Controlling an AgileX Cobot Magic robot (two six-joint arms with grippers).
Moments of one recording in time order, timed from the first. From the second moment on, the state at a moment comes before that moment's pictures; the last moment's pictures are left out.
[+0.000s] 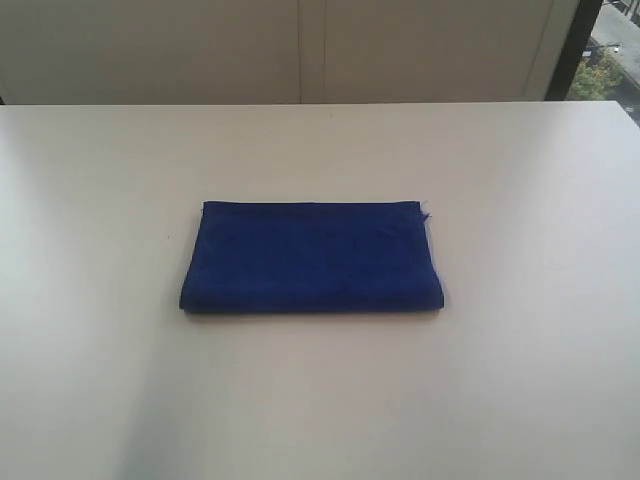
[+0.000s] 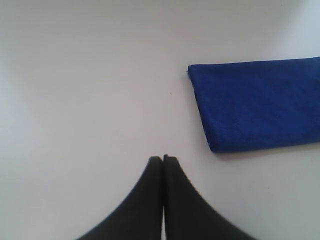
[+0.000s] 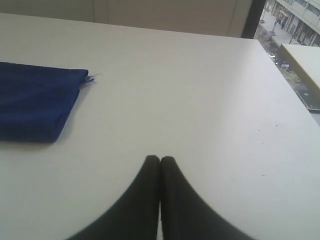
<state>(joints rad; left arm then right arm) -0.15 0.60 -0.59 -0.18 0.65 0.08 0.05 0.00 -0.01 -0.02 0.37 -0.04</state>
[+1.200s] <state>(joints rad) -0.04 0.25 -0.21 -0.14 0.55 0.12 0.05 0.00 -0.01 -0.02 0.36 -0.04</state>
